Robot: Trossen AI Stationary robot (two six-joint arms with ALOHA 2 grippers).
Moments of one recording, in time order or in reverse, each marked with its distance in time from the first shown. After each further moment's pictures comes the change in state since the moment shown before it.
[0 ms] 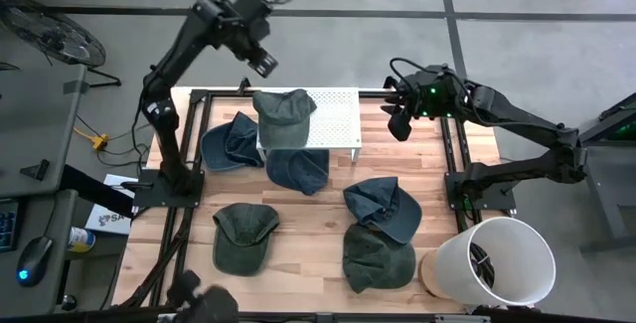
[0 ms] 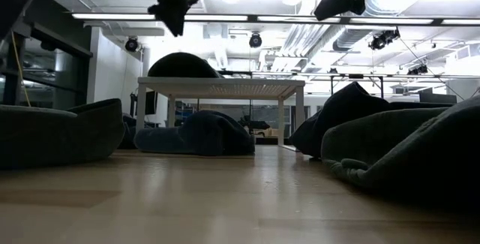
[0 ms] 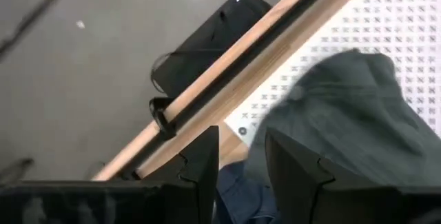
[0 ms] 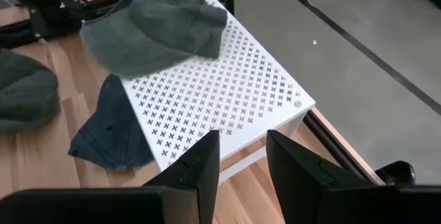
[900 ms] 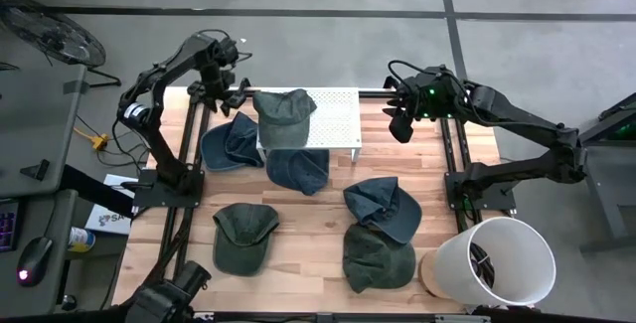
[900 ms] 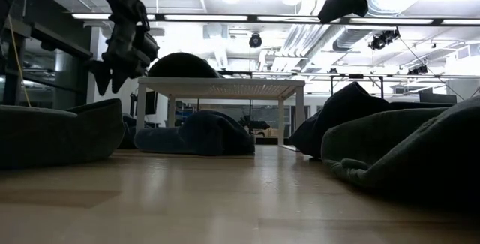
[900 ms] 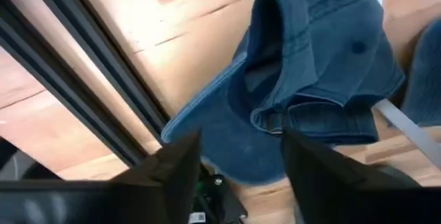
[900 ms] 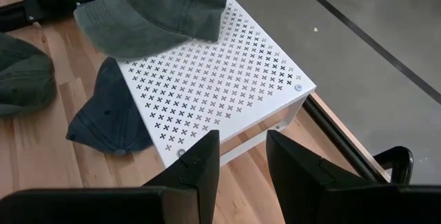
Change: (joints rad) left arm 0.331 -0.133 -0.882 0.079 0.220 -0.042; right arm 0.000 0.000 0.000 -0.047 -0.001 -0.002
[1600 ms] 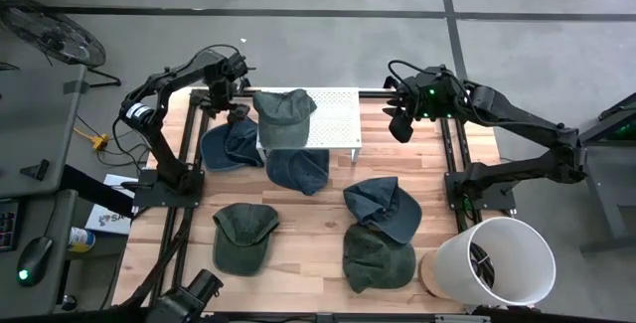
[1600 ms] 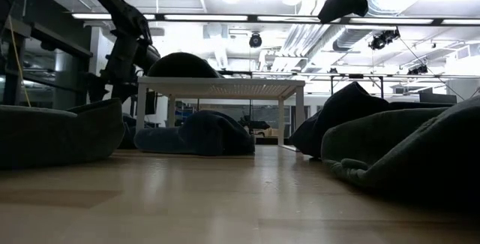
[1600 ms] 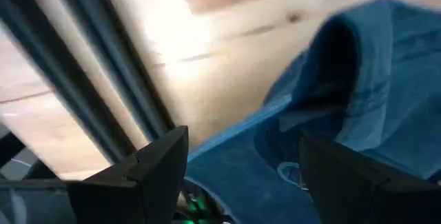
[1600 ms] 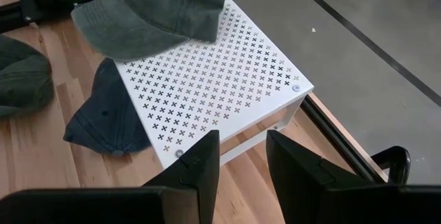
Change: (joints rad) left arm -0.058 0.004 -0.182 0.205 -0.154 -0.185; right arm 0.000 0.000 0.000 0.001 0.008 0.000
